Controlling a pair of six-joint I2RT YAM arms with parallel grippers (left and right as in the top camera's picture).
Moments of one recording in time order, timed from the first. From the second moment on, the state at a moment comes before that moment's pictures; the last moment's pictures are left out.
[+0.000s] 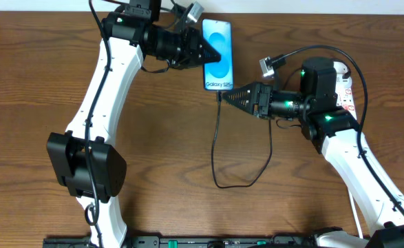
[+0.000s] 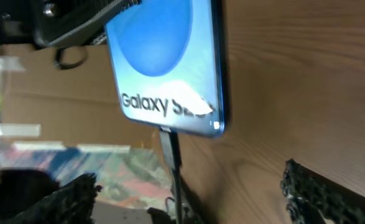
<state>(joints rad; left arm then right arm) -0.23 2.01 2.00 -1.08 1.01 -0.27 0.22 1.42 1.00 -0.19 -1.01 0.71</state>
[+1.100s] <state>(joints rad) -0.37 2.02 1.56 -0.89 0.54 -0.37 0.21 1.42 1.00 -0.69 -0.25 0.64</state>
